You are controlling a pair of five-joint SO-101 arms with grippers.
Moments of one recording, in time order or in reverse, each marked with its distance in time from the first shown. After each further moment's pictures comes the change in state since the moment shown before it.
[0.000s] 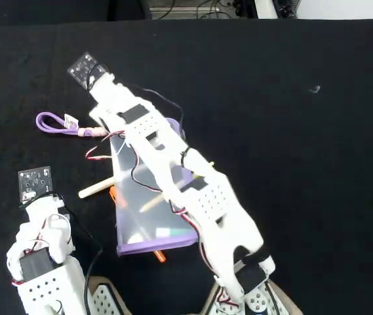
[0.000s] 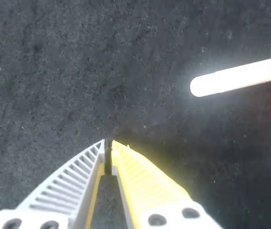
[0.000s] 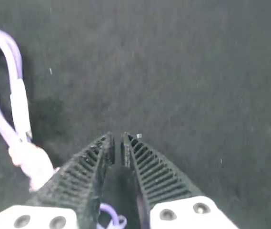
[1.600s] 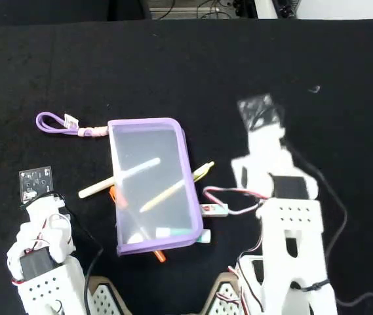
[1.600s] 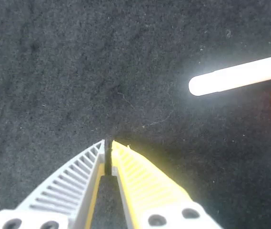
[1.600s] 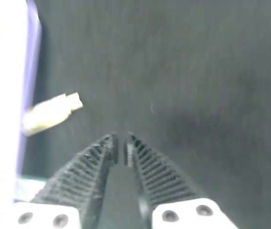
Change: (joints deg) left arm 0.3 0.3 0.0 -0.1 0.0; right arm 38.0 -99.7 90.7 22.2 1.1
